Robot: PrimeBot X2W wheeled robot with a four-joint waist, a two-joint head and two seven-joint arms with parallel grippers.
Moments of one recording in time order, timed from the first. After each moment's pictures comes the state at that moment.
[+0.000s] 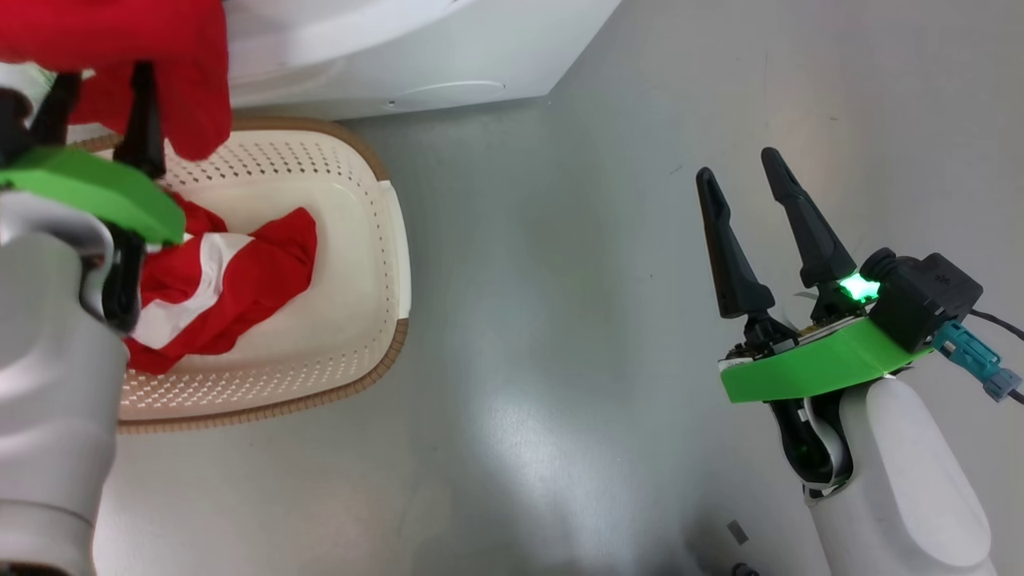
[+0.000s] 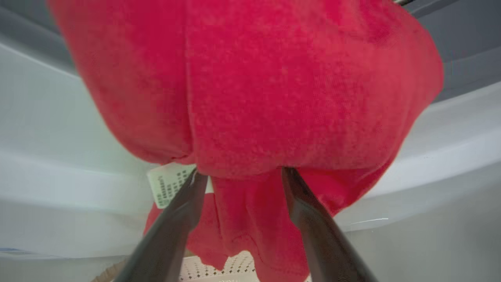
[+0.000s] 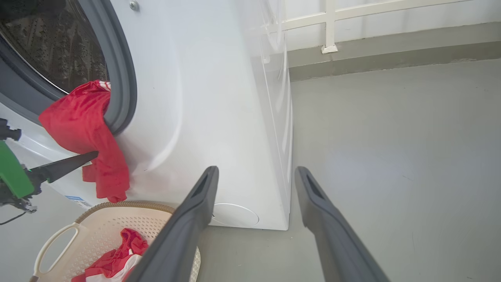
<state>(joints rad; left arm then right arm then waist) -1.02 0.25 -0.32 0.95 -0.51 -0.13 -0.25 -0.43 -0.08 0.14 0.10 0.33 0.13 -0.26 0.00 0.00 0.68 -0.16</state>
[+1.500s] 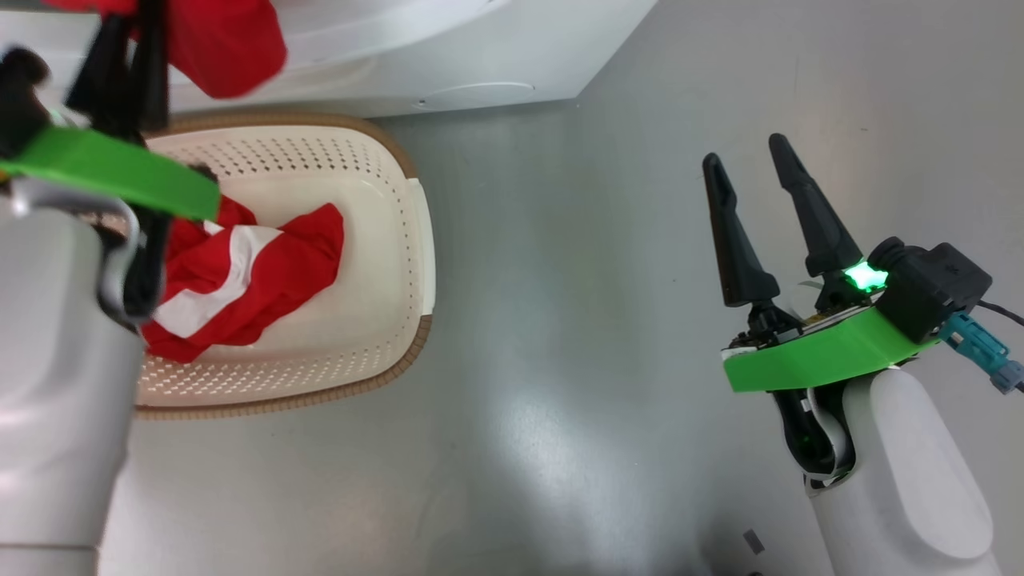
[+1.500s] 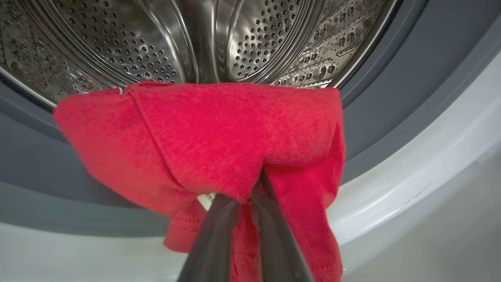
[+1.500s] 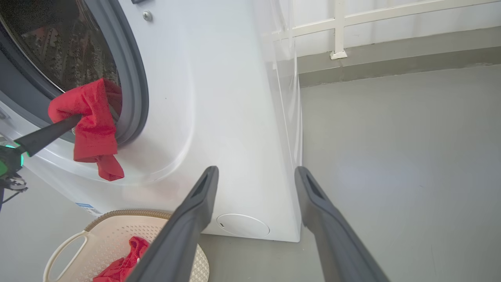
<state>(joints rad) -0.92 0.26 -0.33 0.53 -0.48 -0.13 -0.25 -0.45 -0.08 0.13 0.10 0.33 0.13 -0.26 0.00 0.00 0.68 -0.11</state>
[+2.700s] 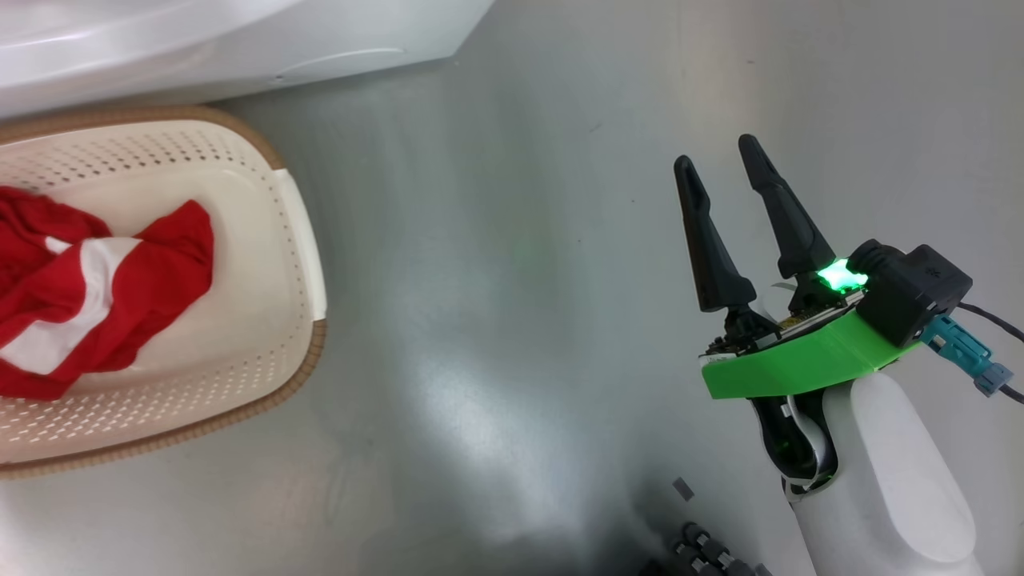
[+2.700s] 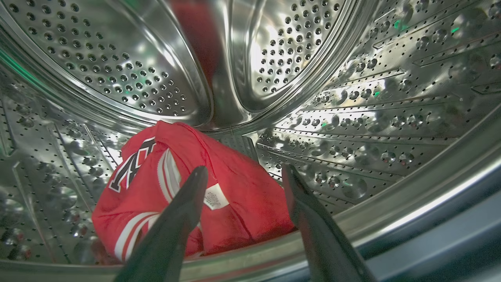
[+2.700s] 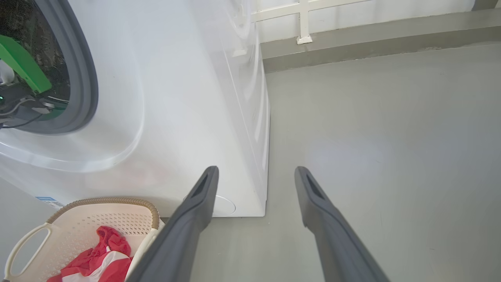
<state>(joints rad) -1.53 0.30 -0.37 1.11 -0.36 -0.10 -0.23 -0.45 -0.06 0.17 0.08 0.36 0.13 -0.26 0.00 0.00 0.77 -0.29</state>
